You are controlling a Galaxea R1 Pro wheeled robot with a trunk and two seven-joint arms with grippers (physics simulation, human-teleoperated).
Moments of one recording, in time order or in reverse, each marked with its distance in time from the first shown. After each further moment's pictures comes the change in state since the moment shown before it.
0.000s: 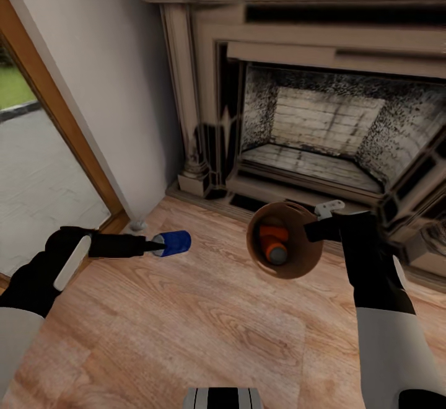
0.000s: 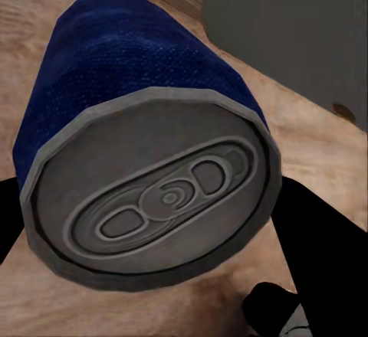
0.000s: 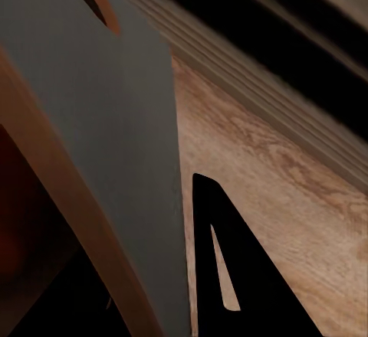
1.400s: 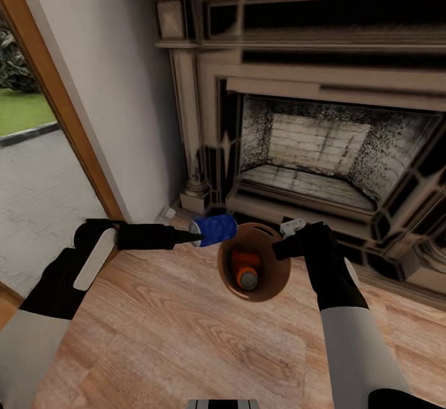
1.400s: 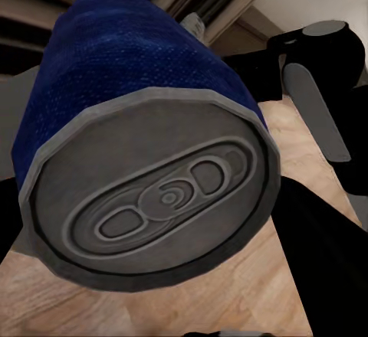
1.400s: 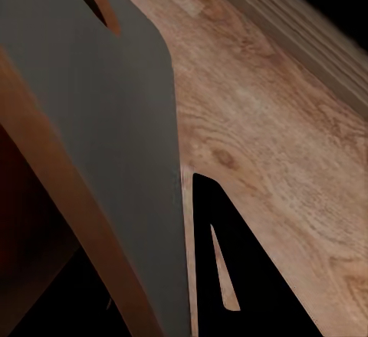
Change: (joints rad) left arm 0.008 -0.127 -0.073 -0.238 0.176 0.000 -0.011; right arm -0.001 0.151 0.039 0.211 0.068 0.000 0.001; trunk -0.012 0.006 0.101
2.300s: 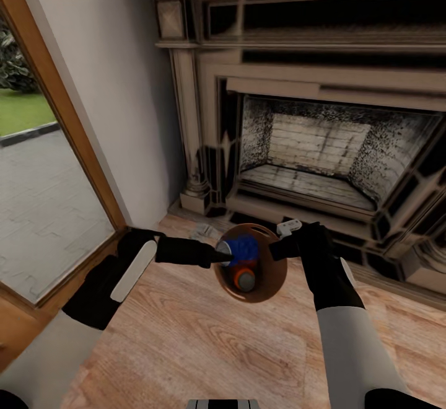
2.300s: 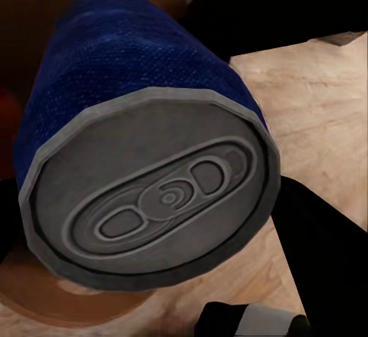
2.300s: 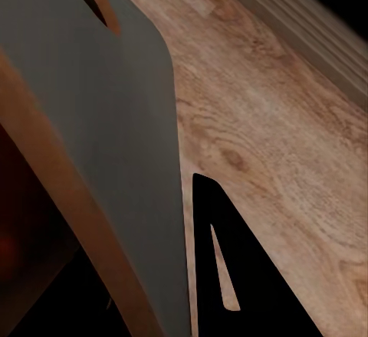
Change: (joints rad) left arm 0.006 -0.127 -0.183 0.021 -0.003 0.000 0.278; right arm -0.002 0.018 0.002 0.009 0.003 -0.001 0.000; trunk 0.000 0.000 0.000
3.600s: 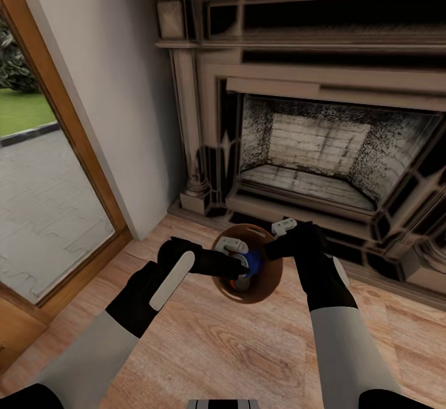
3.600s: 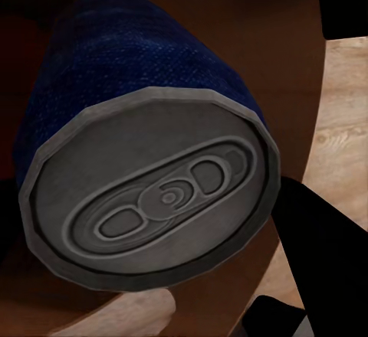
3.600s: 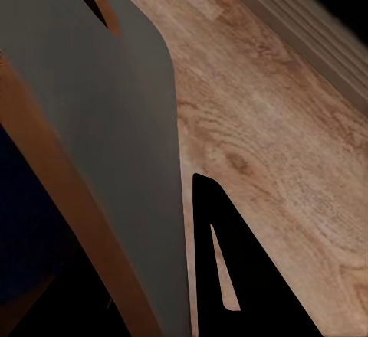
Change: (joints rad) left arm -0.005 -0.171 -0.115 0.131 0.018 0.000 0.424; right arm 0.000 0.036 0.014 -0.008 0.041 0.005 0.001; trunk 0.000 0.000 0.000
